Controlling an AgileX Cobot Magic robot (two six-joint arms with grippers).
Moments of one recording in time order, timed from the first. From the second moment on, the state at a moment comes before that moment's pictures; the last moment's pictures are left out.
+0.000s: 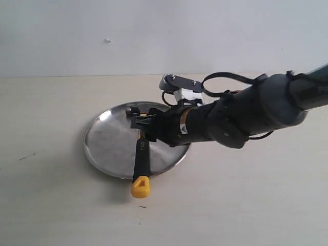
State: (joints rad) left arm -0.27 0.01 0.00 -1.34 0.04 1.30; right arm 0.63 1.98 -1.03 -0.37 -0.14 0.96
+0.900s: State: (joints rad) left arm -0.27 0.01 0.00 -1.34 0.04 1.30; right arm 0.77 1.09 -0.71 -0.40 0.28 0.51
